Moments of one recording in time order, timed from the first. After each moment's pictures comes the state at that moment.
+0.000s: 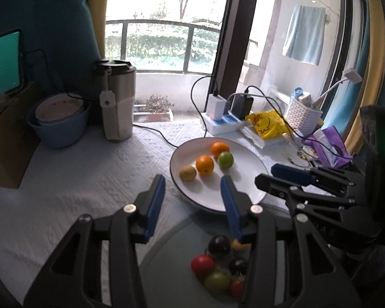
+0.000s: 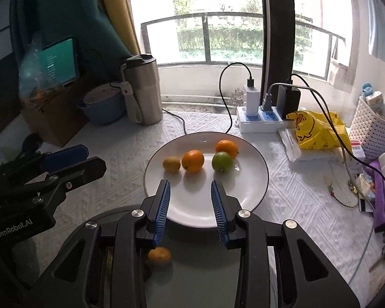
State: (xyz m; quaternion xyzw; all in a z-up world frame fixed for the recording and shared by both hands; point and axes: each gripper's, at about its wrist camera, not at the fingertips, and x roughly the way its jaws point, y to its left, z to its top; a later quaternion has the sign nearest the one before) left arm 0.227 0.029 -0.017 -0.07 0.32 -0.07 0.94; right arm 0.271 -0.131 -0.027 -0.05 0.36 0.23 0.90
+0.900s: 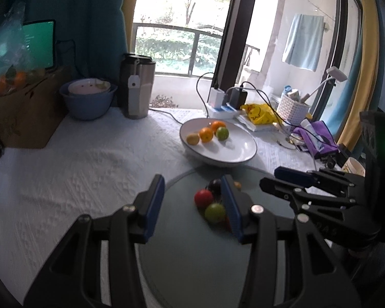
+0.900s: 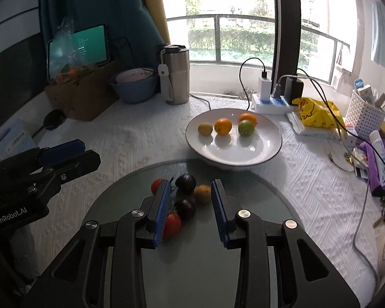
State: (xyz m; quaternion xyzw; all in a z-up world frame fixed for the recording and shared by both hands) left arm 0.122 0.043 -0.028 -0.08 0.30 -0.06 0.95; right arm 0.173 -0.122 -0.033 -0.06 0.36 0.25 0.90
